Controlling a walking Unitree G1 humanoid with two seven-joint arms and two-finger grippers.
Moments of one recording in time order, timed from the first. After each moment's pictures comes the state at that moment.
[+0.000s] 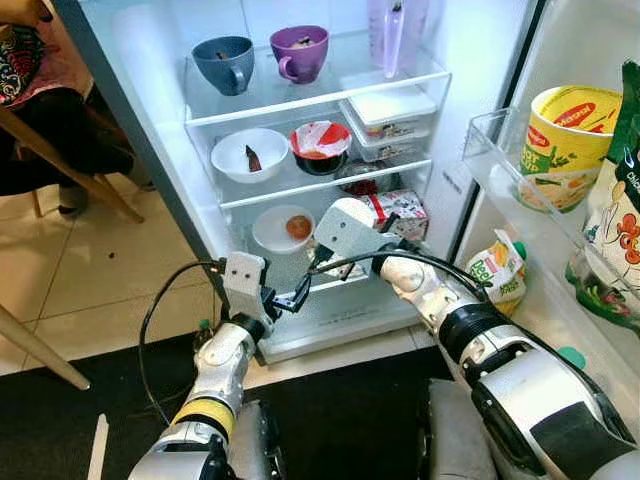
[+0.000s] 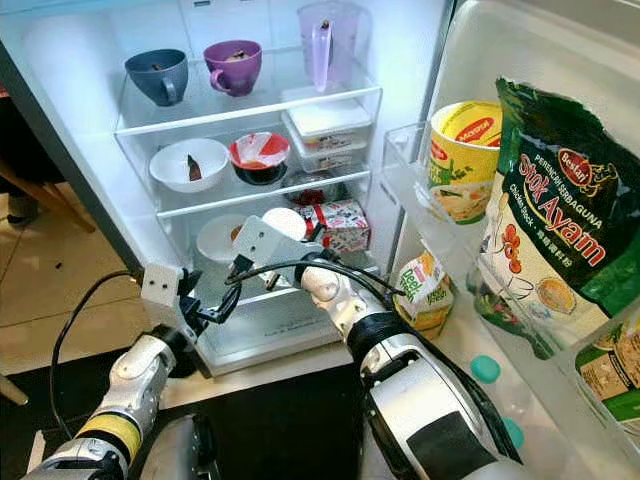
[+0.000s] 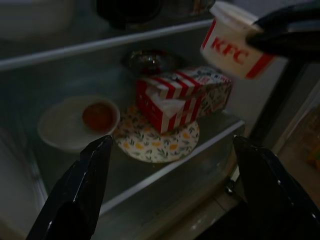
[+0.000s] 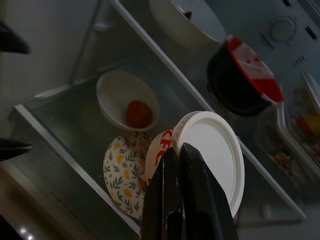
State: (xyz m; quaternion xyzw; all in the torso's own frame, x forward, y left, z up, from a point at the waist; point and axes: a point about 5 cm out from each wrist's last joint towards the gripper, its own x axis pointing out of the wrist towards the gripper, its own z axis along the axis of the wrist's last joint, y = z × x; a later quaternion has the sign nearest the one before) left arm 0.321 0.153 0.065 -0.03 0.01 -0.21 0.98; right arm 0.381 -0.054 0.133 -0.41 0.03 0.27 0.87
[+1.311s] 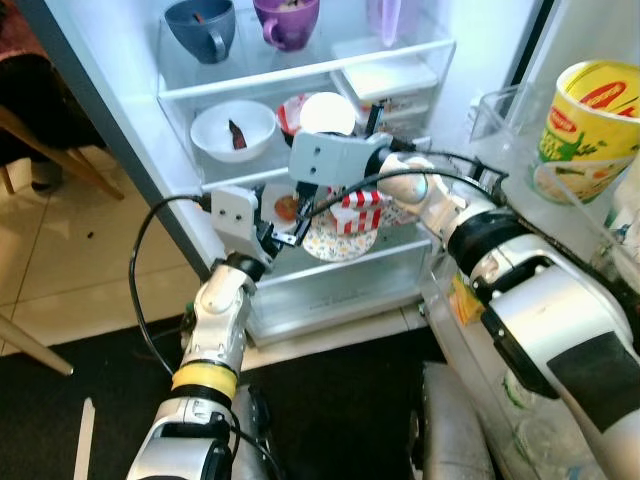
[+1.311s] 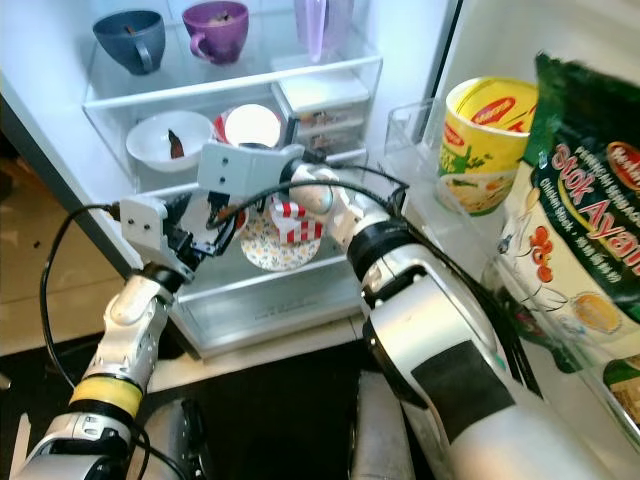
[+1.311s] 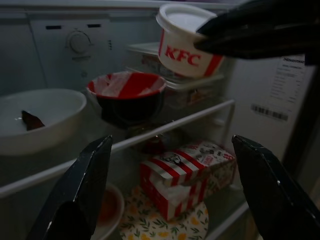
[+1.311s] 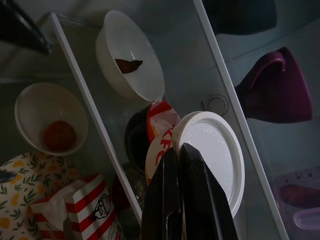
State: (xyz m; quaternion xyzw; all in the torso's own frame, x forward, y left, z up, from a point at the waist) left arm 0.347 0.145 0.169 0.00 -0.17 -0.19 0.97; right arm 0.413 -0.041 0.271 -0.54 -0.13 0.25 0.79
